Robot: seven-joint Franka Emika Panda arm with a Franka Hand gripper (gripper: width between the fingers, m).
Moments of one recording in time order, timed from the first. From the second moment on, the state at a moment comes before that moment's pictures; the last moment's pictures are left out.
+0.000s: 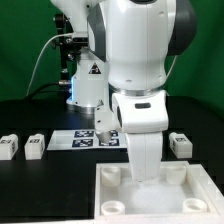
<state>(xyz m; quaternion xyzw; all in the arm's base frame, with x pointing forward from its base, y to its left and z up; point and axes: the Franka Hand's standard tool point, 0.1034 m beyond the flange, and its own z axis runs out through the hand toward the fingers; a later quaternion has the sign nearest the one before) 0.496 0.057 0.019 -0.70 -0.71 0.06 0.07</state>
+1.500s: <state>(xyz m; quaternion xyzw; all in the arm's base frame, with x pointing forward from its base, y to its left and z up) 0.464 0.120 0.053 -0.92 -0.39 0.07 0.04</state>
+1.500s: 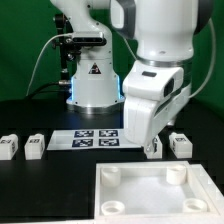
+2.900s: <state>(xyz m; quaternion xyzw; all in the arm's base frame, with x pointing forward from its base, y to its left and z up) 0.445 0.170 0.053 -0.97 -0.04 0.24 0.01</state>
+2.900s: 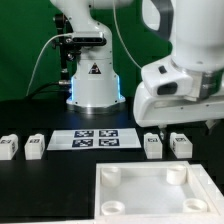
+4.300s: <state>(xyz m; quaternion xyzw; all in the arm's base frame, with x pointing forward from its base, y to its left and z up) 0.397 0.189 0.015 -0.89 -0.06 0.45 -0.01</state>
